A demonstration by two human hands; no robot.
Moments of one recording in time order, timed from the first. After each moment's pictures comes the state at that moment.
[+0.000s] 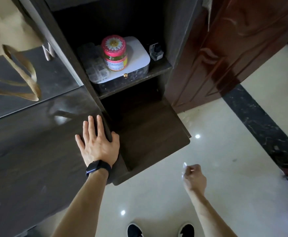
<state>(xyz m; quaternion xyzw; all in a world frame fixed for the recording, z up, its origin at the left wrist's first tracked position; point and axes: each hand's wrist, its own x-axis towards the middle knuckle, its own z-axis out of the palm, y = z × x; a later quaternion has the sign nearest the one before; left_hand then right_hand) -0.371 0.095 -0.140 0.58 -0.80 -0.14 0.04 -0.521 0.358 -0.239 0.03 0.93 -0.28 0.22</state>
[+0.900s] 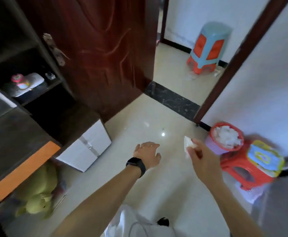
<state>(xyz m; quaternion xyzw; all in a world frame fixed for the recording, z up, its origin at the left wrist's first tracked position) -0.393 0.669 0.054 0.09 -0.95 -0.21 -0.21 -0.424 0.881 0.086 -0.08 0.92 -0.39 0.02</state>
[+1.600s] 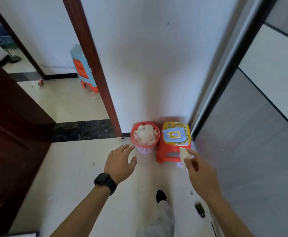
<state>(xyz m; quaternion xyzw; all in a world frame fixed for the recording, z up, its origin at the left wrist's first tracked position) -0.565 1.003 0.071 -0.21 -0.96 -0.17 -0.09 -0.419 1.246 0.077 0.28 0.86 -0.42 -0.11</state>
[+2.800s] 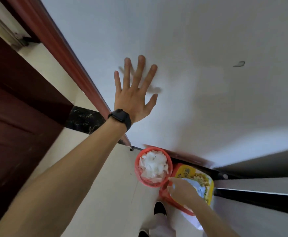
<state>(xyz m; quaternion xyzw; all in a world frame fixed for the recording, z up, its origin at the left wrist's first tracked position) -1.115 1.247 0.133 -0.16 -0.97 0.00 0.17 -0.905 1.447 -0.089 0.01 0.89 -0.23 0.39</state>
